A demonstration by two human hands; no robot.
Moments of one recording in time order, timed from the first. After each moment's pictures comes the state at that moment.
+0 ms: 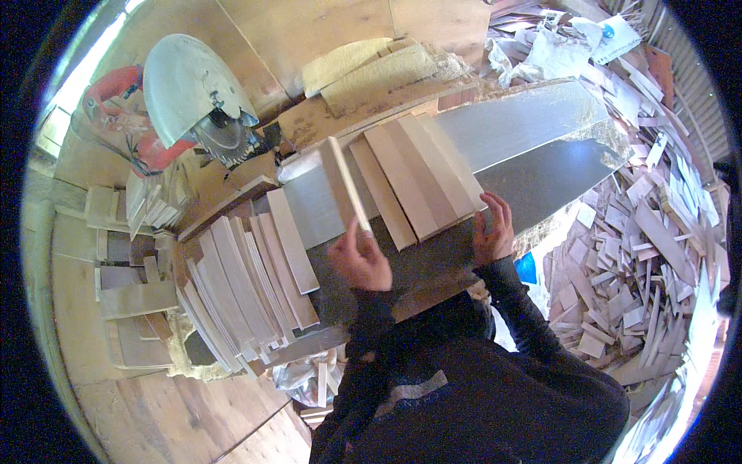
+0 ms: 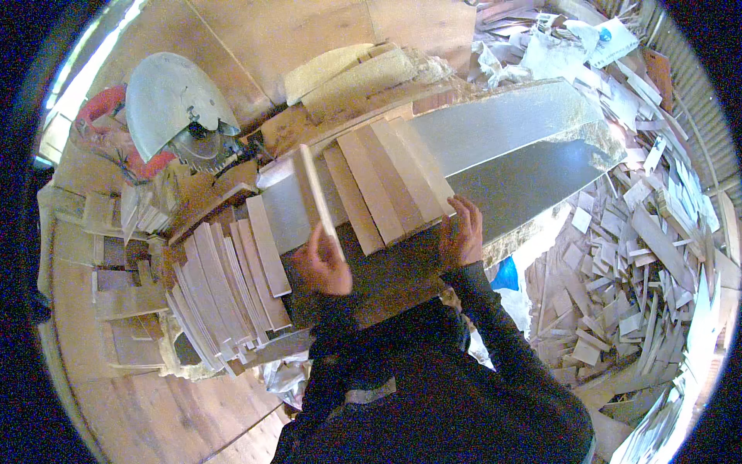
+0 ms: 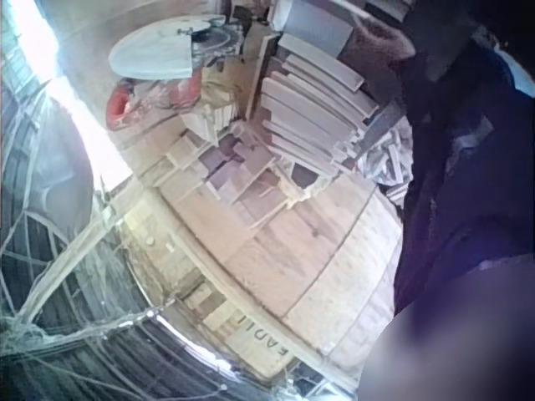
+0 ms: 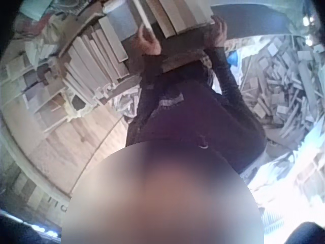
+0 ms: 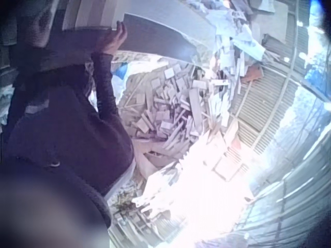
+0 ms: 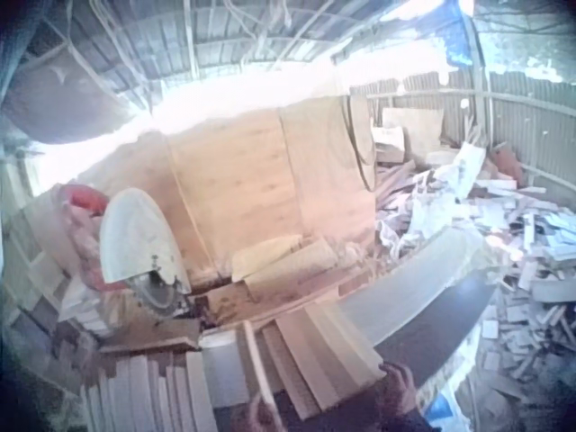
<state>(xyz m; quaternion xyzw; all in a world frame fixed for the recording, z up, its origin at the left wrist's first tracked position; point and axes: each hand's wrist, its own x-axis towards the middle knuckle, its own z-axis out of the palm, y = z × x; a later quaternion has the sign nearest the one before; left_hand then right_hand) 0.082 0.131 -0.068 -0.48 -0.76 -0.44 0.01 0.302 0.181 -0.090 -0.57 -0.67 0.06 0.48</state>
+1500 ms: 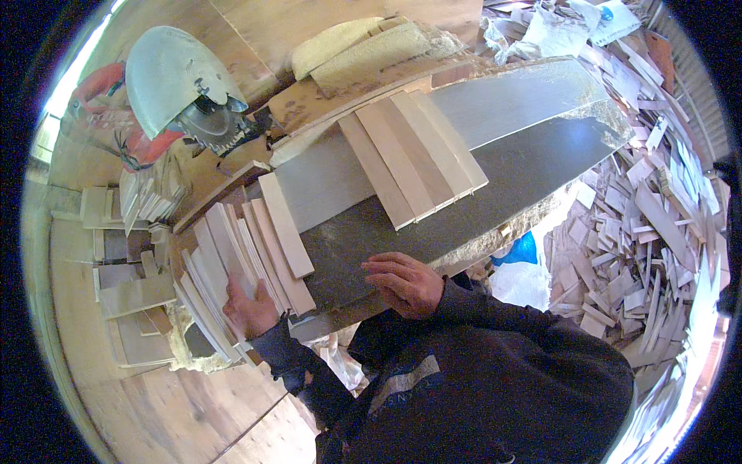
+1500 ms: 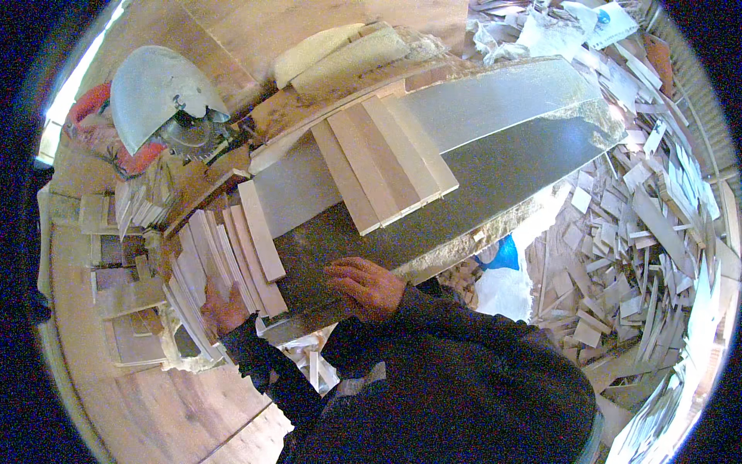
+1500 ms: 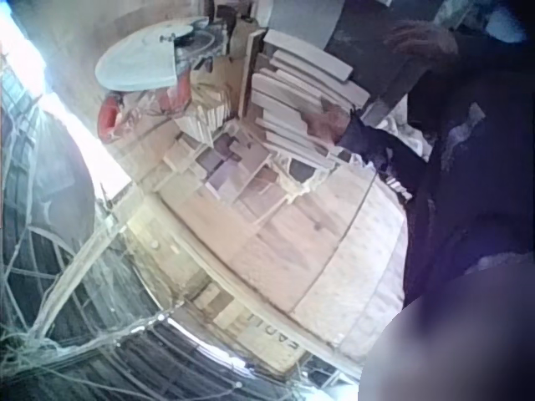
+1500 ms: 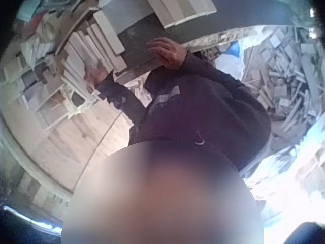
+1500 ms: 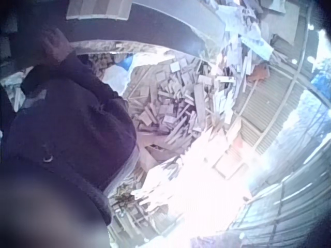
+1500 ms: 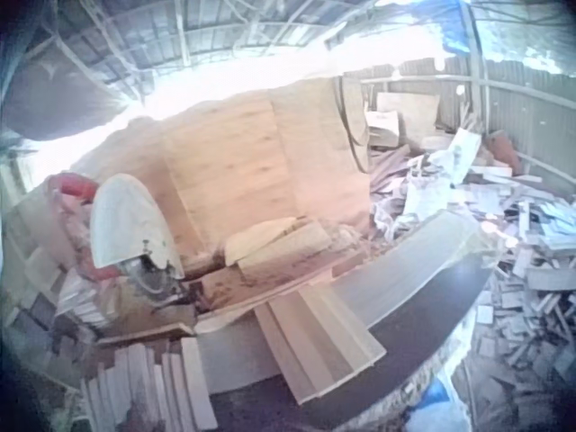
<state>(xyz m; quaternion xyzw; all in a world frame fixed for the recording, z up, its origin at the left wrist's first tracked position) -0.083 0.027 -0.024 -0.43 -0.87 -0.20 0.15 0.205 0.101 -0.055 -0.19 -0.85 0.29 0.41</state>
